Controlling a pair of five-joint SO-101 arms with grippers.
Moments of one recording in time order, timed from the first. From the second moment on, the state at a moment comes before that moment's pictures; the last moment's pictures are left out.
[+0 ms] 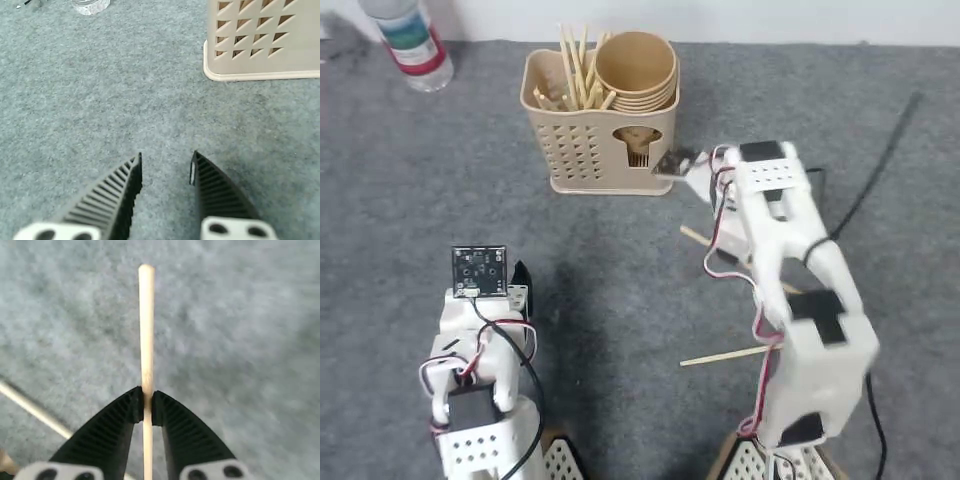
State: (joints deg) left arm -17.1 -103.1 96.7 56.0 -5.8; right arm -12.9 14.9 -1.3 83.8 50.9
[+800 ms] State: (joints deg) left arm -17.1 -103.1 96.7 56.0 -5.8; right arm -27.0 -23.6 -9.0 39.1 12.0
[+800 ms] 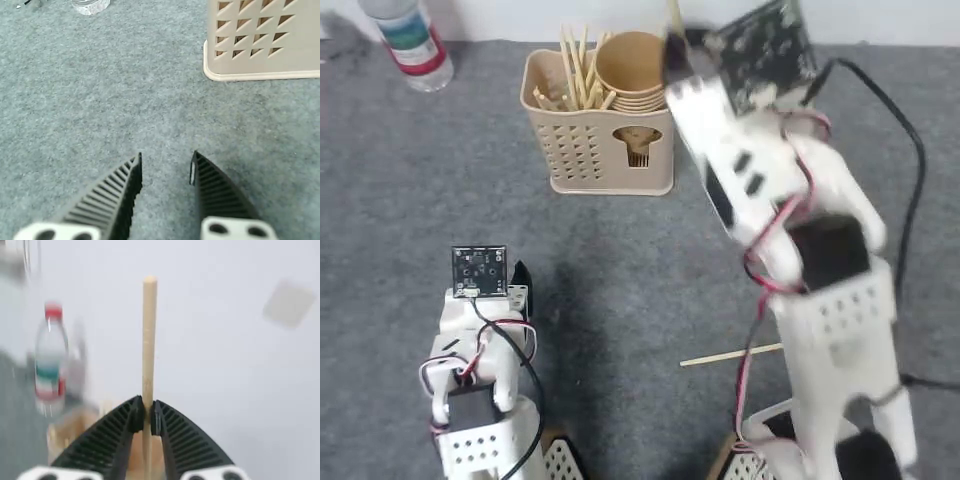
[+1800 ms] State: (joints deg) left arm -17.1 -103.1 96.7 56.0 -5.8; right arm -40.6 54.5 -93.2 54.5 15.3
